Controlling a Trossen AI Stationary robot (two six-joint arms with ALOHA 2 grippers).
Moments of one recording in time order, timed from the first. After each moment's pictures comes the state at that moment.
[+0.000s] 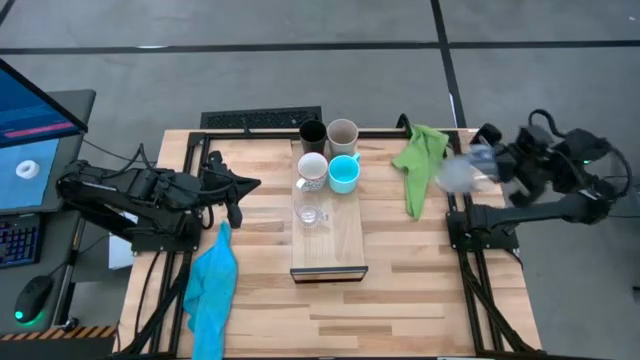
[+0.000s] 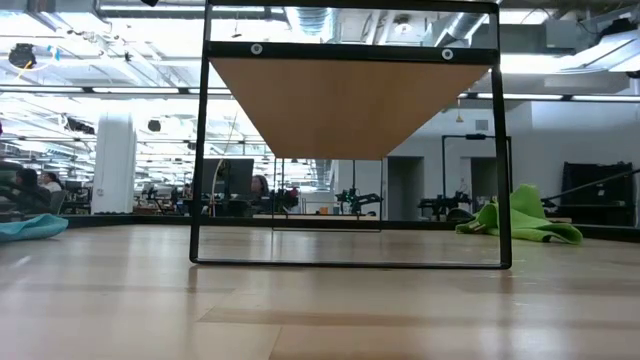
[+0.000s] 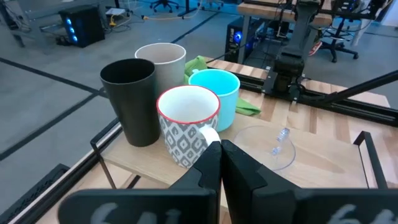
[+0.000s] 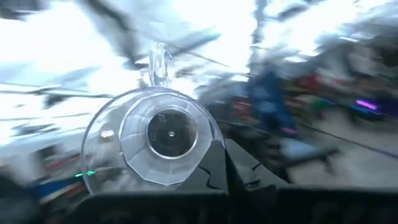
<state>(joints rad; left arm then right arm) -0.23 0.87 1.02 -0.53 -0.61 -0.29 -0.03 0.44 1.00 -0.25 -0.09 0.35</state>
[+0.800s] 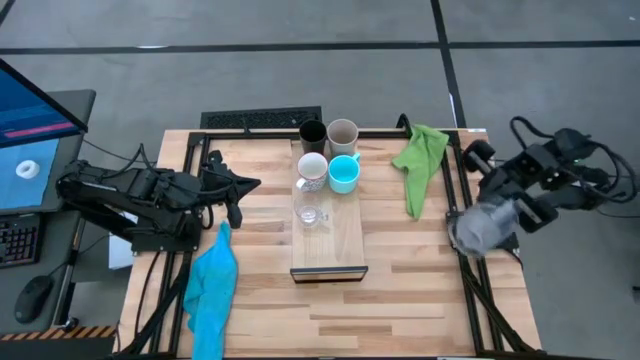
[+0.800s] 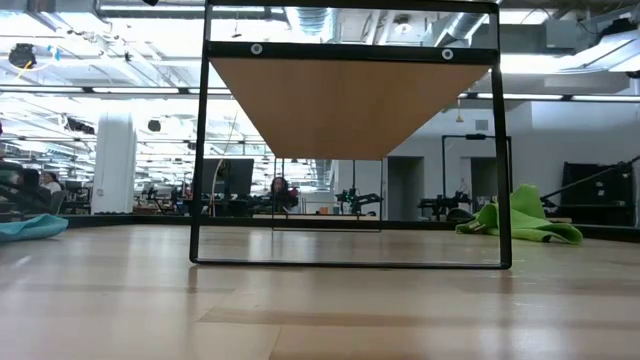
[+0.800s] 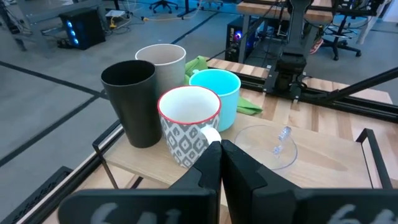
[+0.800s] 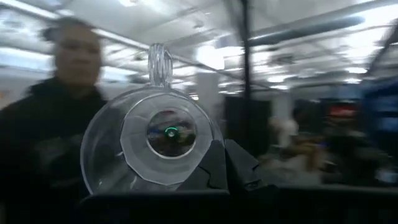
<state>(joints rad) -0.23 0.87 1.02 -0.53 -0.61 -0.27 0.12 0.53 1.00 -0.08 -0.43 0.16</state>
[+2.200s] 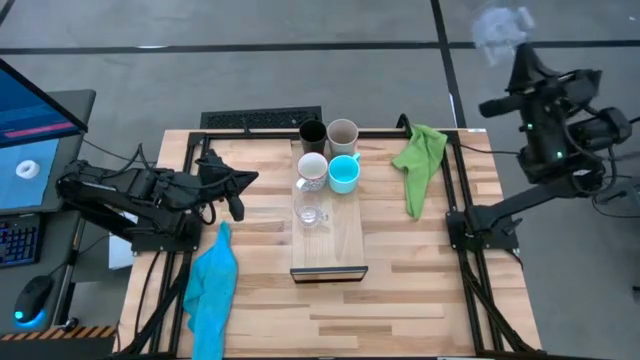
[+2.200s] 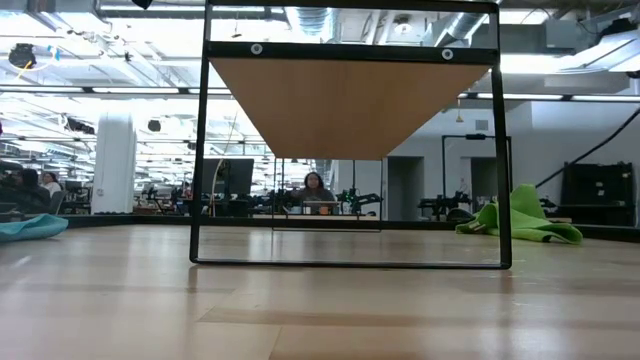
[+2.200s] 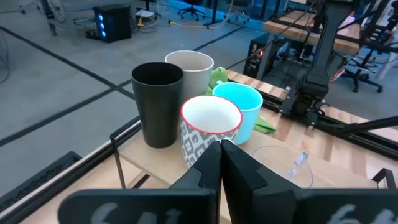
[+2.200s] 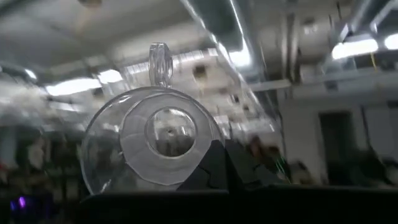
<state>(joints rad) -0.23 0.87 1.02 -0.52 -0.72 -0.41 0.21 0.86 1.28 0.86 0.93 -1.20</state>
